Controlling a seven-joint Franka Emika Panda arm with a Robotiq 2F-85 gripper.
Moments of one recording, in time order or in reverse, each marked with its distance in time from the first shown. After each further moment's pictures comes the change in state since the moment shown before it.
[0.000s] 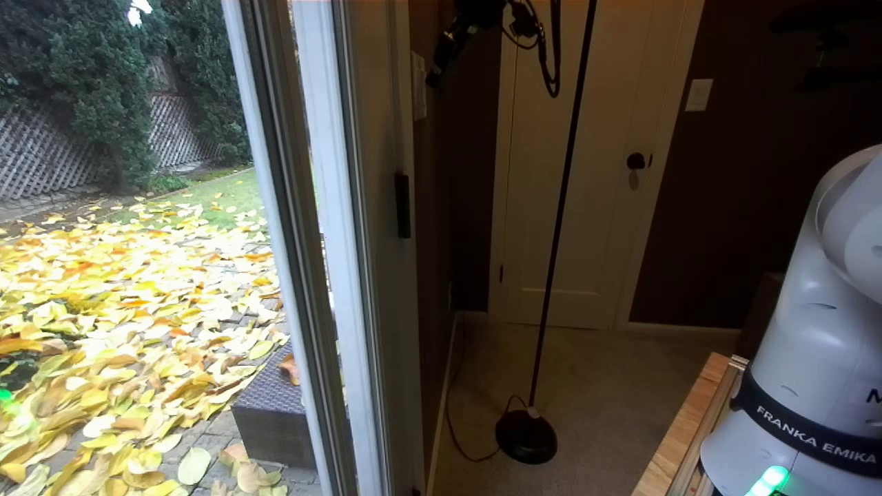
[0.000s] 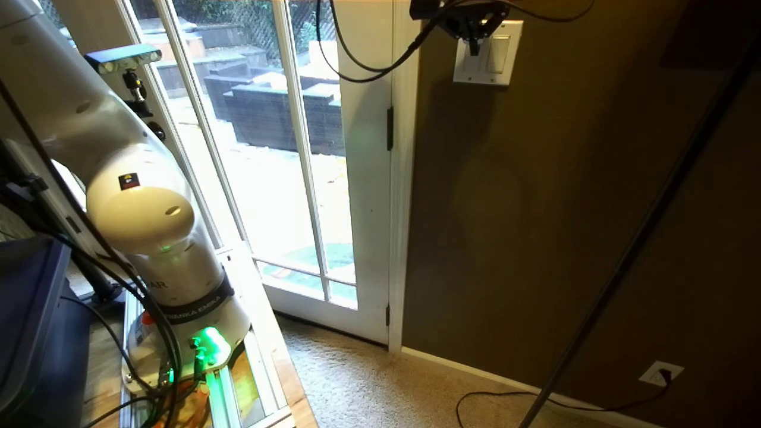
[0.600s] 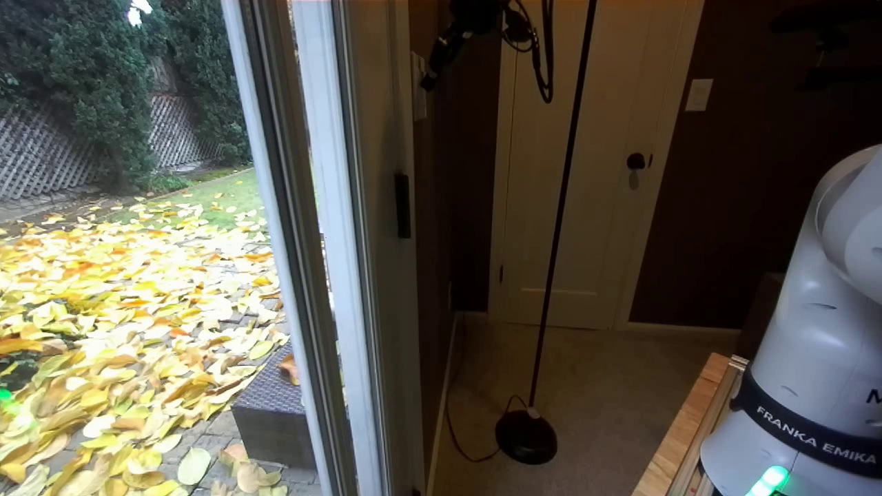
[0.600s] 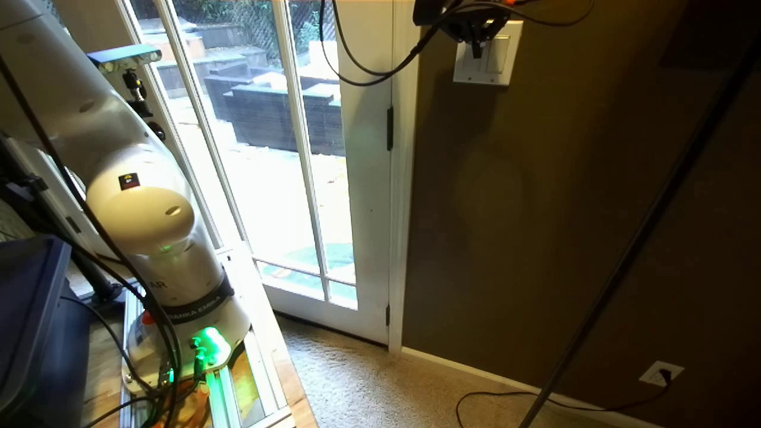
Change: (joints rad) arm 0.001 0.023 0.008 0.000 0.007 0.040 -0.002
